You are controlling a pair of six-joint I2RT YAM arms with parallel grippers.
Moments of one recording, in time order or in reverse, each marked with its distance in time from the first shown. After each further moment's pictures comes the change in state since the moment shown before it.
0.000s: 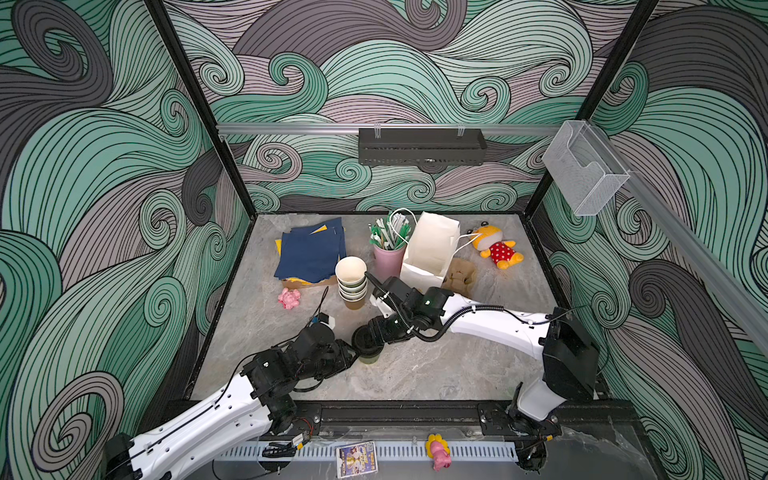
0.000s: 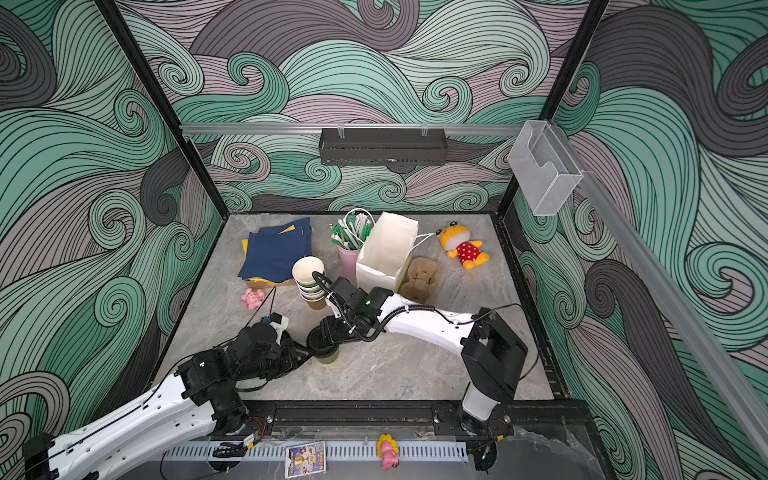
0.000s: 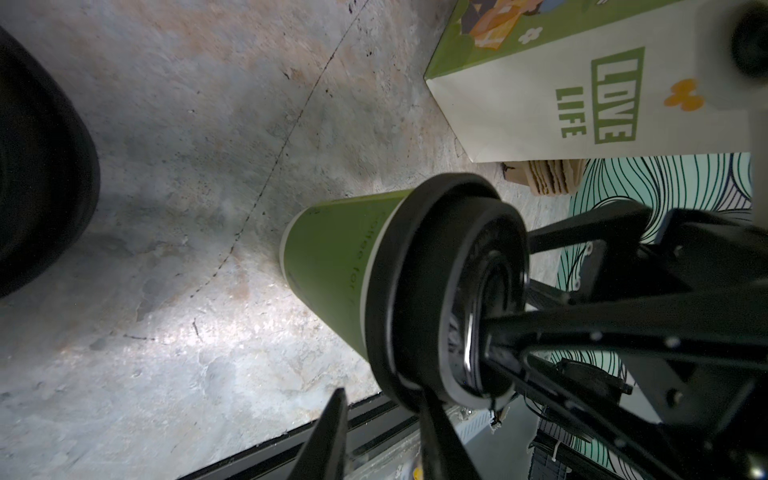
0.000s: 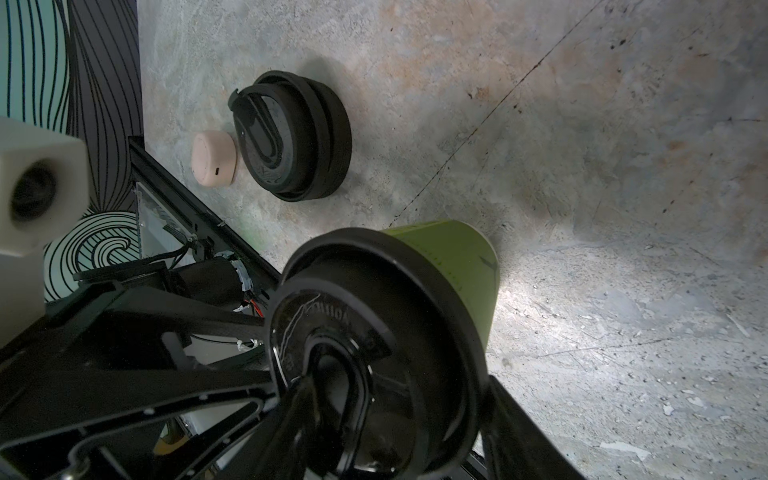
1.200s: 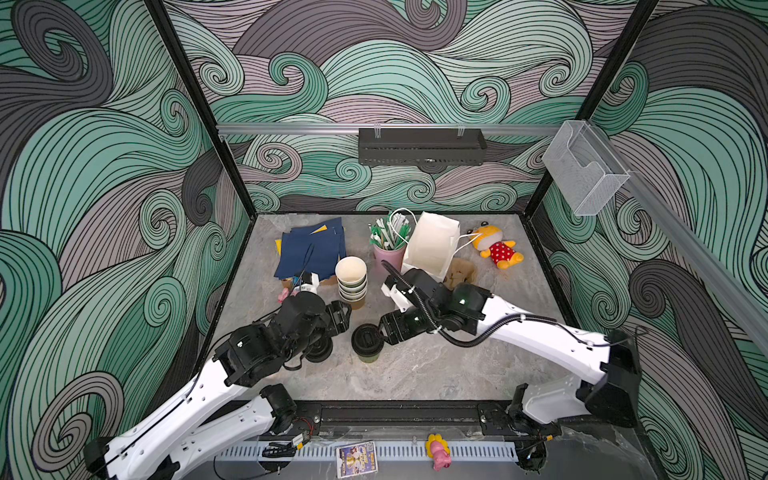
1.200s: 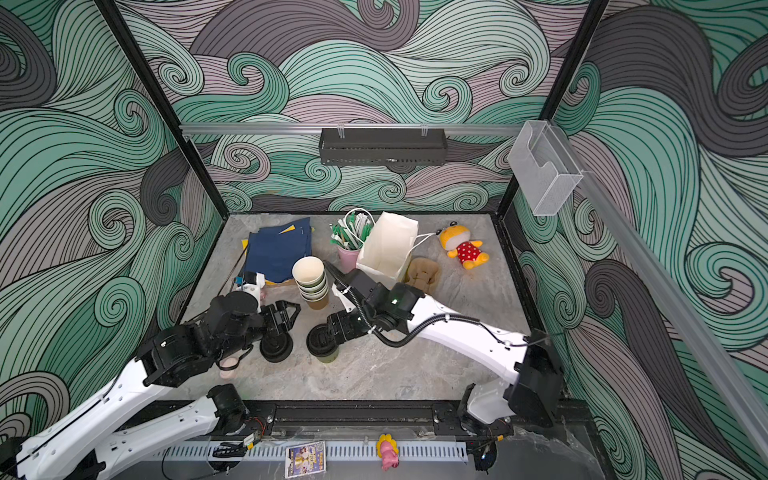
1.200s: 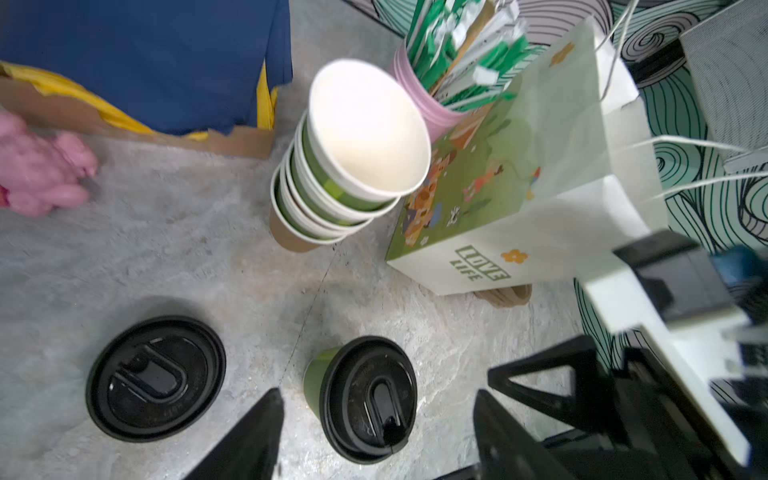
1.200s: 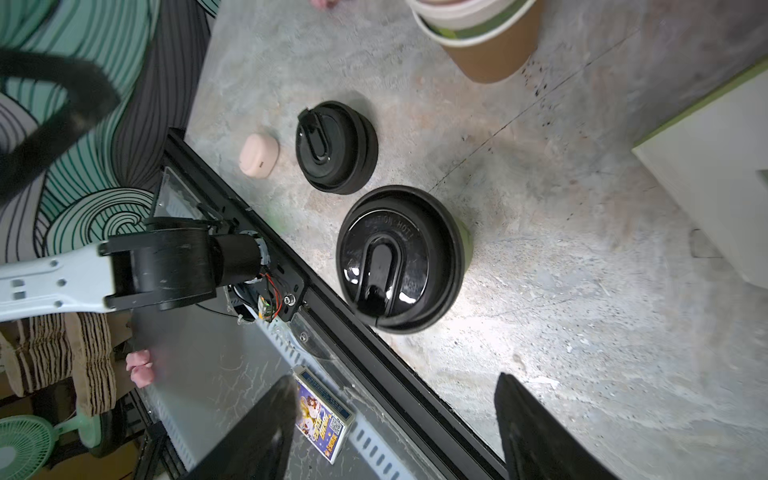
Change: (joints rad) left arm 0.056 0.184 0.544 -0.265 -0.371 0.312; right arm -0.003 -0.279 0.042 -0.182 0.112 -0.134
